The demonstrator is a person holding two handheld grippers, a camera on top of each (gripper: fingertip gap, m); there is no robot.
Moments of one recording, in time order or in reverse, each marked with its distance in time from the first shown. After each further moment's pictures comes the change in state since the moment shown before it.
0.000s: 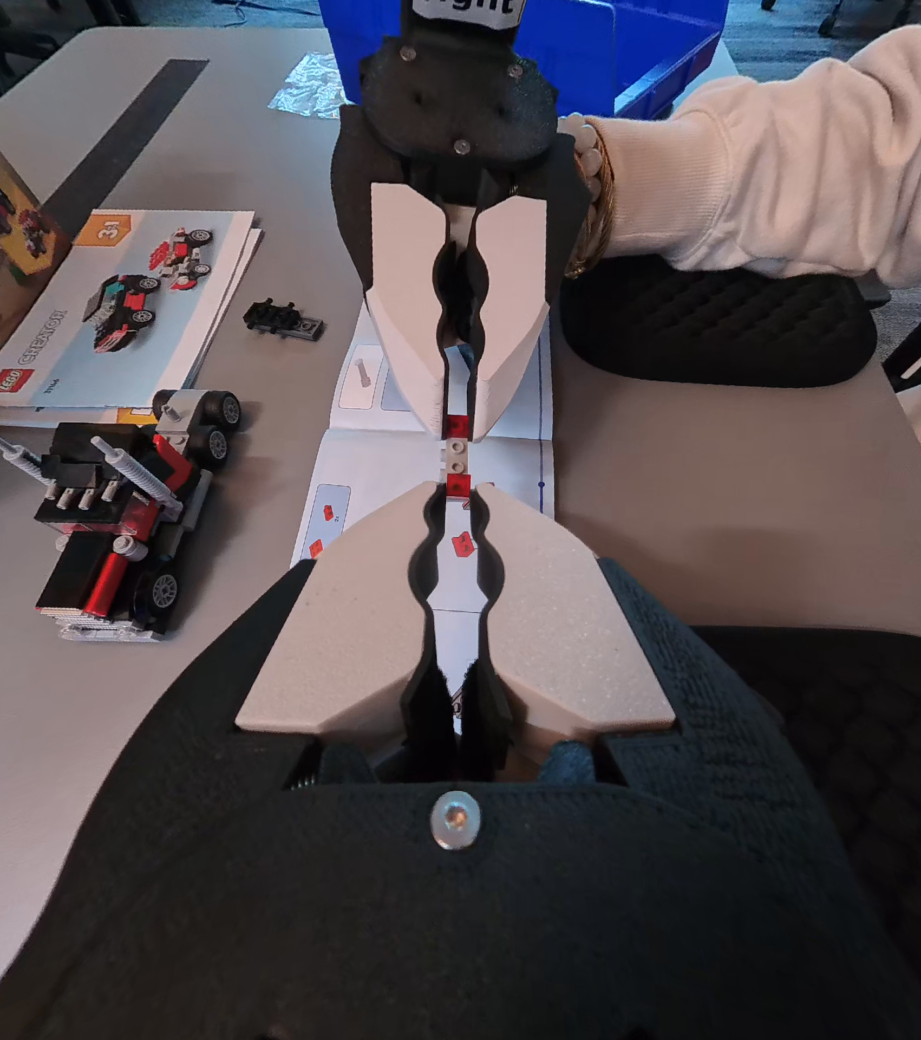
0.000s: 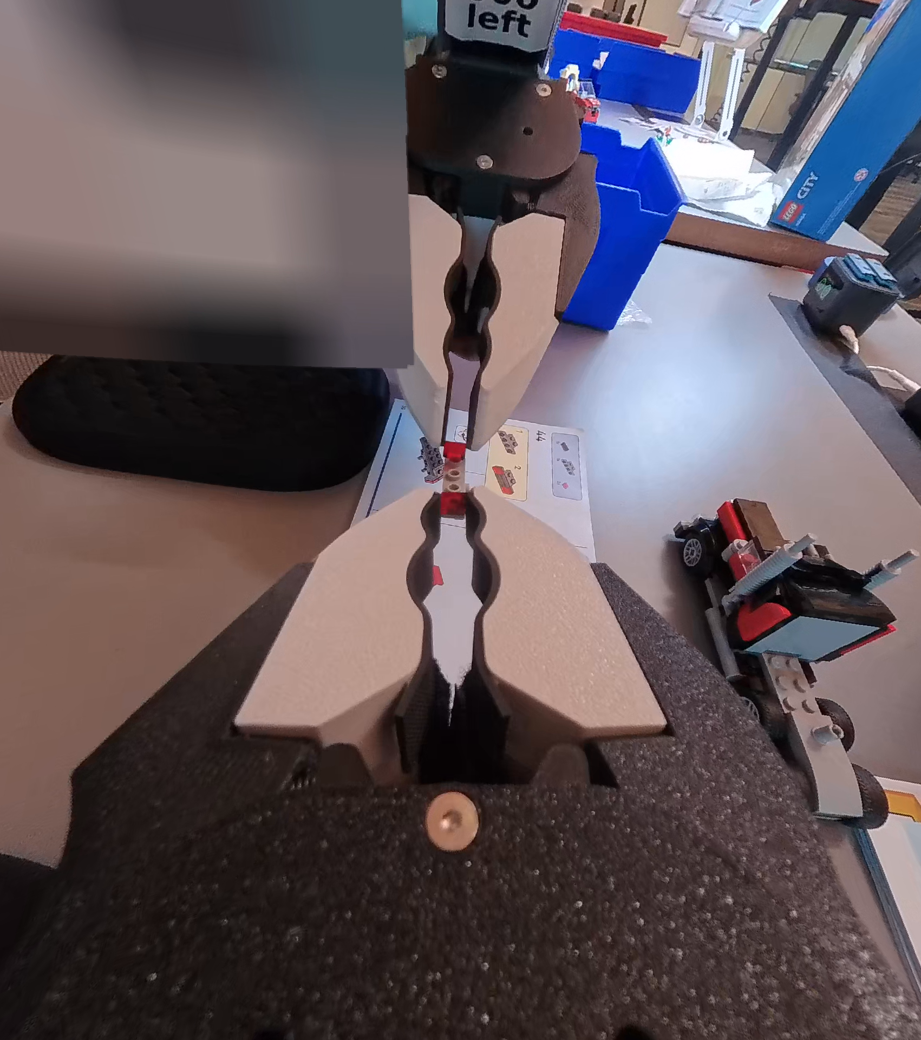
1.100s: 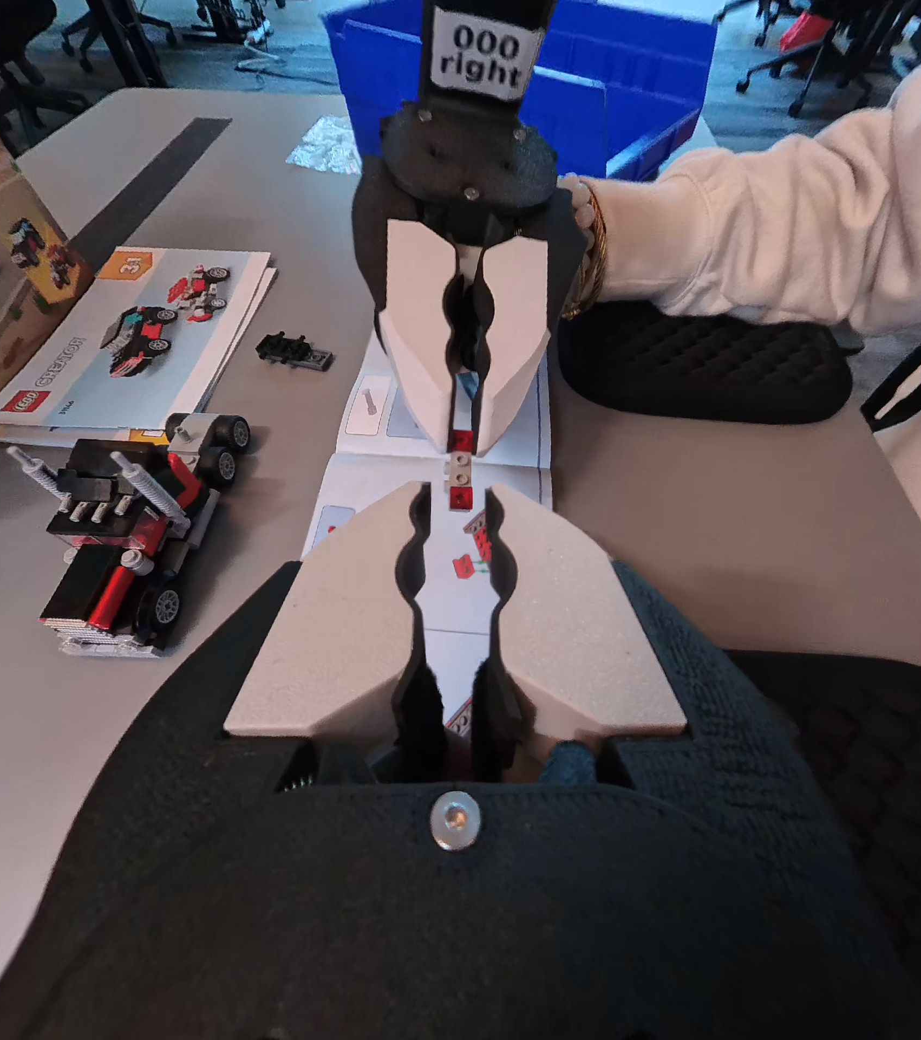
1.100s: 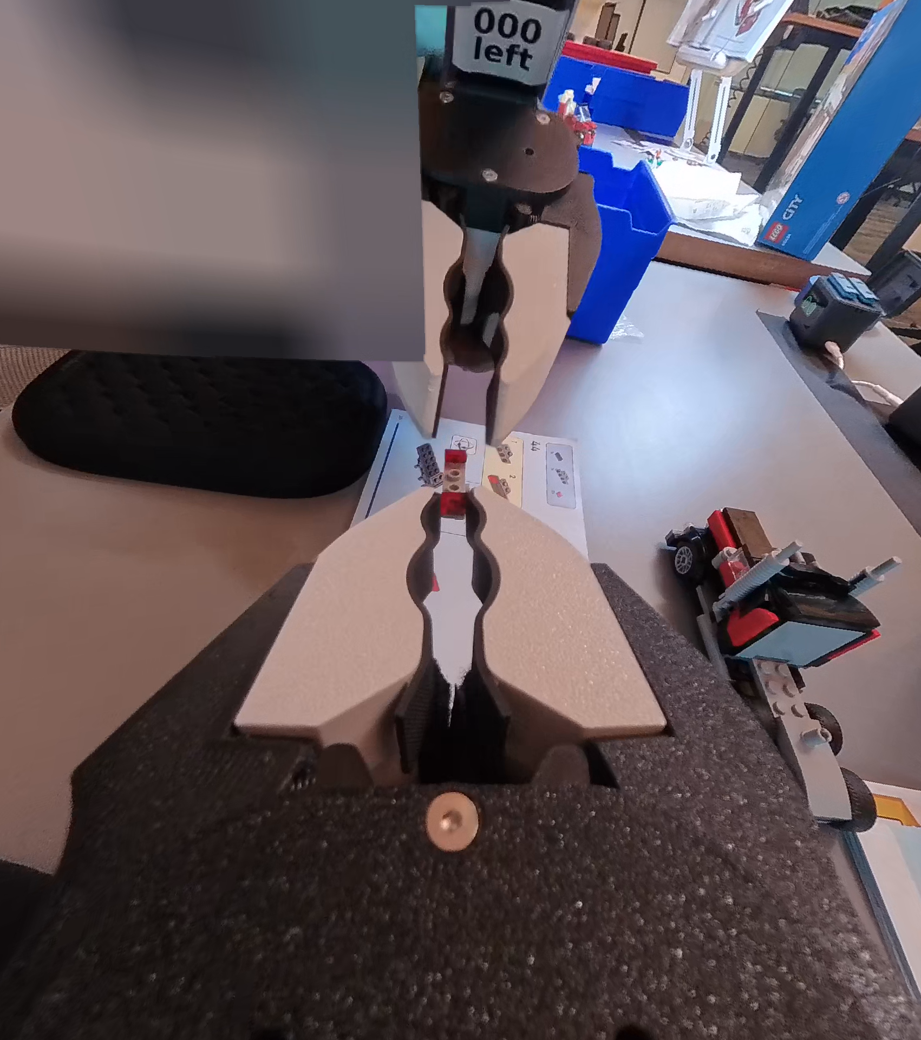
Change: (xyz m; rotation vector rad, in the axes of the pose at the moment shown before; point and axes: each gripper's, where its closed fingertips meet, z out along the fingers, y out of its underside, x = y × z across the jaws) left arm -0.002 -0.007 -0.004 0.074 0.002 -0.020; right arm 0.002 -0.004 -0.002 0.026 0.008 -0.011
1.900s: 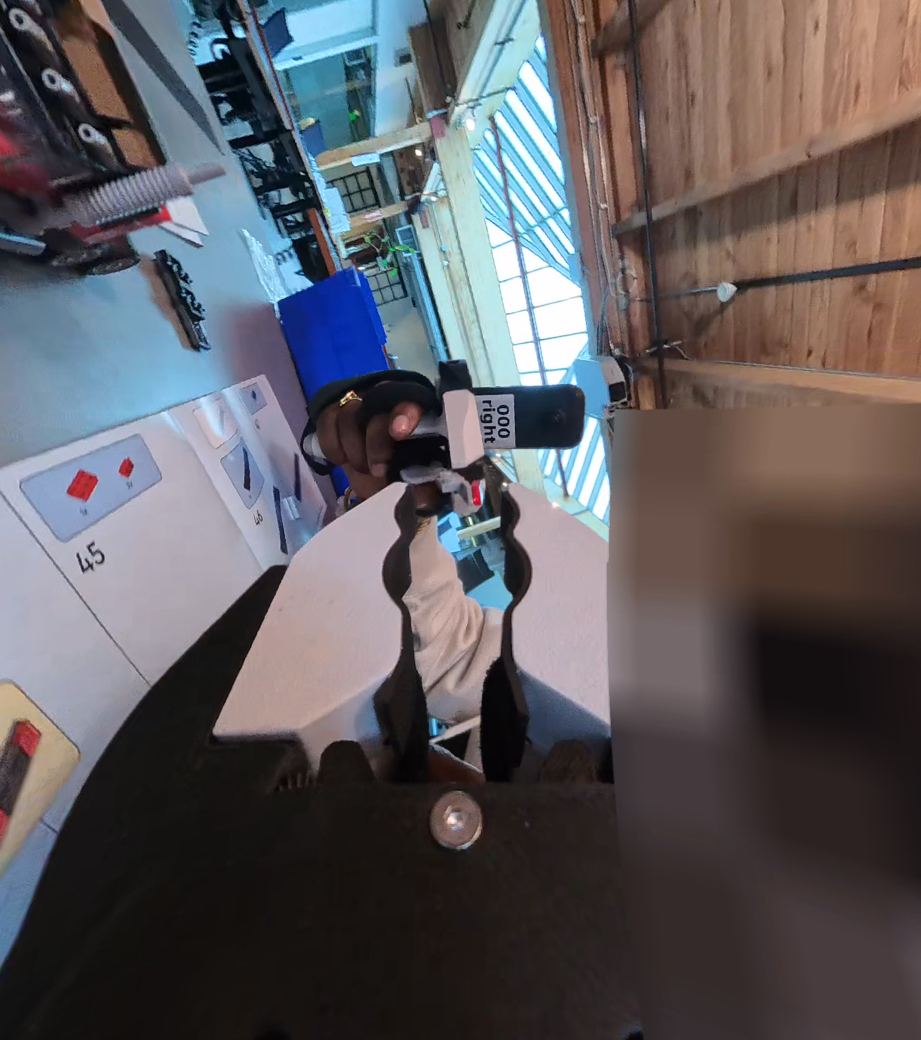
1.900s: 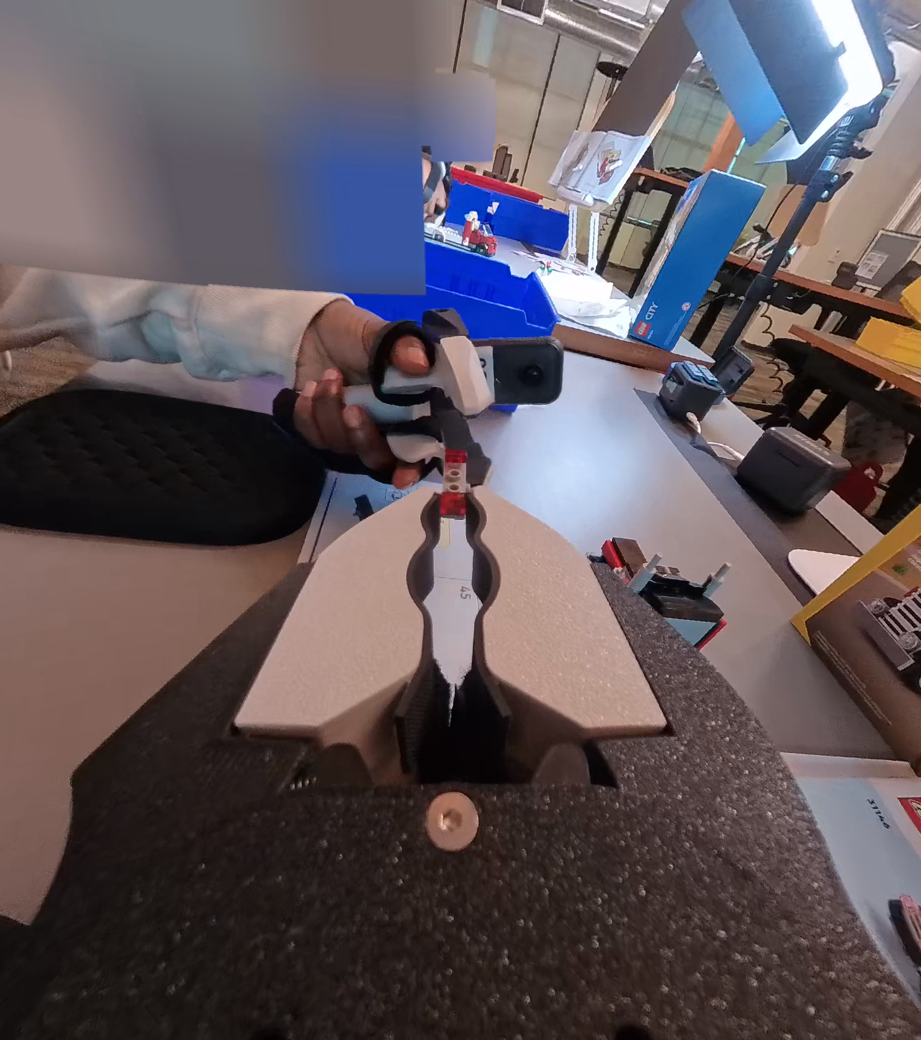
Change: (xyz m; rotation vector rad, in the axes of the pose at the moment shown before) left arm -0.029 -0.027 -0.009 0.604 0.412 -1.259; right arm 0.021 -0.025 -0.029 0.147 0.154 -0.048
